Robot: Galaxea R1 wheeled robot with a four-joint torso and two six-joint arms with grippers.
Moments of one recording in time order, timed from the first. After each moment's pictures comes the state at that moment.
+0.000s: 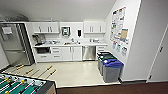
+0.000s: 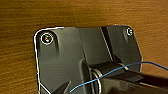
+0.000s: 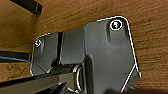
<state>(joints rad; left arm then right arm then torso) 1.43 2.80 -2.39 -0.11 0.09 0.13 -1.57 2.75 -2.36 -0.07 0.13 0.12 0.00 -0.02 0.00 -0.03</state>
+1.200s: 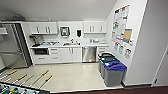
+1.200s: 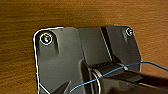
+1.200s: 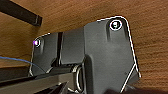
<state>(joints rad) 1.43 2.80 -2.39 -0.11 0.09 0.13 -1.57 2.75 -2.36 -0.07 0.13 0.12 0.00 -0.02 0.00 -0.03</state>
